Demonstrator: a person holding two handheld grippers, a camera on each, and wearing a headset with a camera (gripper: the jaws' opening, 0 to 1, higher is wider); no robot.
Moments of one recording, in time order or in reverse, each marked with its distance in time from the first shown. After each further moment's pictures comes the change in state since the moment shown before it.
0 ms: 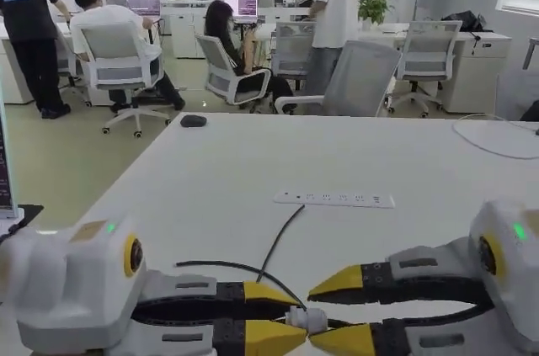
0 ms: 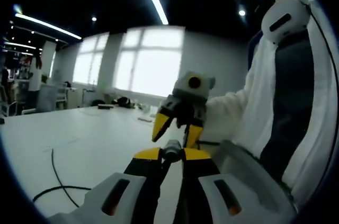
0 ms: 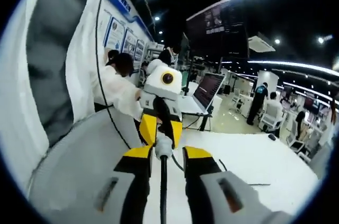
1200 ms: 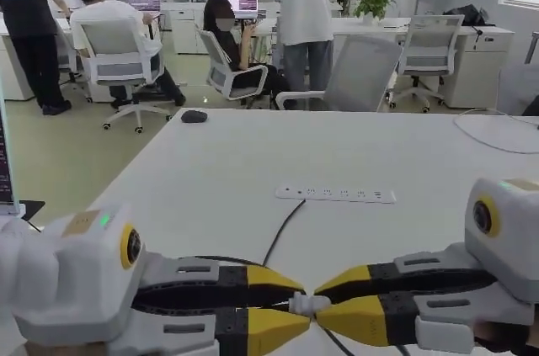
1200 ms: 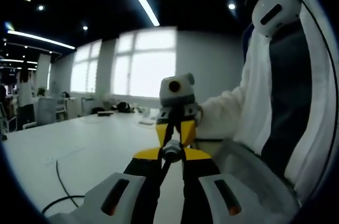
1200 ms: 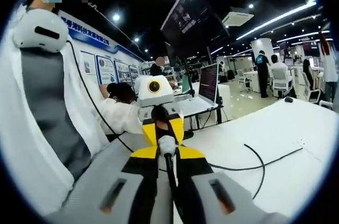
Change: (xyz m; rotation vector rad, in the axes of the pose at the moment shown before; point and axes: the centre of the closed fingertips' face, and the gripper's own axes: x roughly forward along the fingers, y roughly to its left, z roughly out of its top) left arm 0.000 -0.001 0.008 0.041 -0.004 -0.014; right arm -0.004 0.010 0.006 0.199 -0.032 0.095
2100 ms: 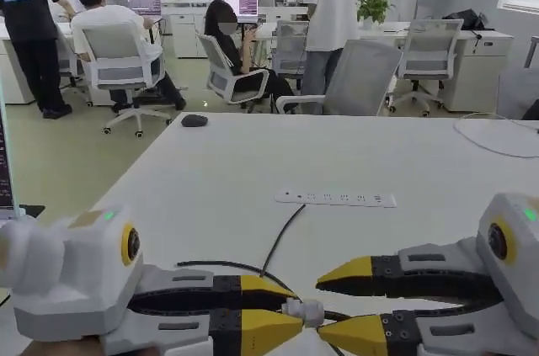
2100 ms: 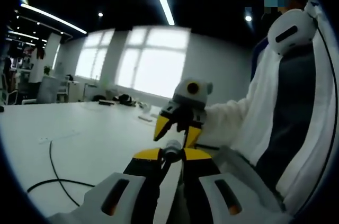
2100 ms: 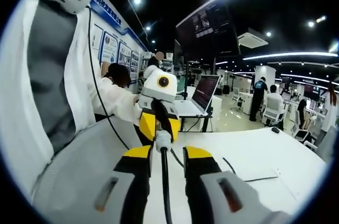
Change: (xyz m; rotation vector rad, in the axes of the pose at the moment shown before) left arm -0.004 0.005 -0.002 -0.141 -0.010 0.027; right arm -0.008 -0.016 -0.012 -0.192 0.046 -0.077
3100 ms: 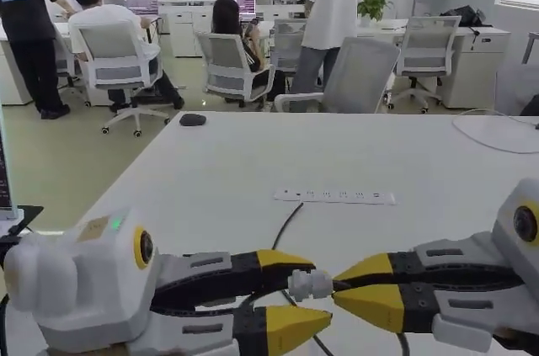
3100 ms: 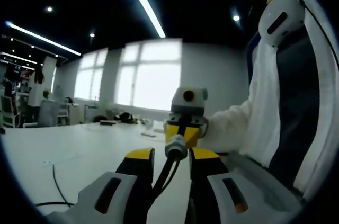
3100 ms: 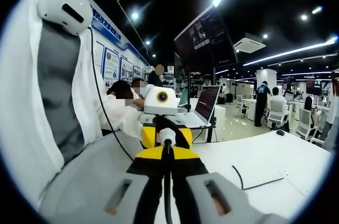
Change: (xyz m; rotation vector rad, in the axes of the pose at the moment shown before) left arm 0.019 0.000 0.016 0.119 -0.111 -0.008; right arm -0.008 0.004 0.027 0.028 -0.147 0.032
